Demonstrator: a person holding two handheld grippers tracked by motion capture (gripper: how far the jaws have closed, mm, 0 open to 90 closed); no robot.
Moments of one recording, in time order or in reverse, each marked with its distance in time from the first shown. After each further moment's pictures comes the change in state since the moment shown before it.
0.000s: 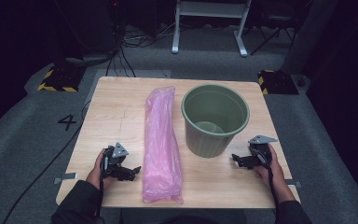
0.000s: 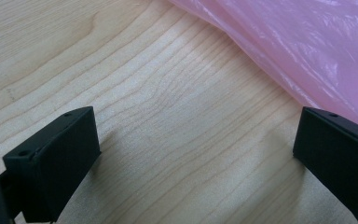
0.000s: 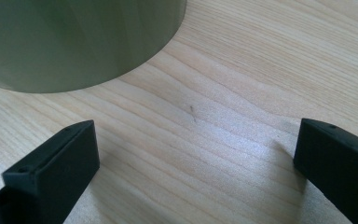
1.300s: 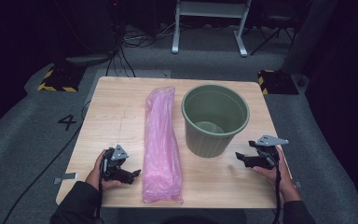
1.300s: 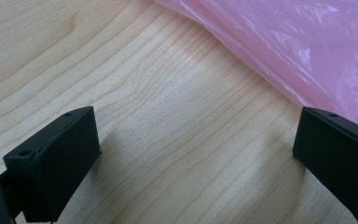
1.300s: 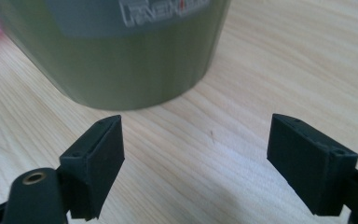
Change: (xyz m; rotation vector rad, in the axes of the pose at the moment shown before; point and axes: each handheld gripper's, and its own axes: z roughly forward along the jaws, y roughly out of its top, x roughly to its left) left arm -0.003 -0.004 -0.003 -0.002 -0.039 0.039; right arm 0.003 0.007 -0.036 -0.114 0.083 -0.084
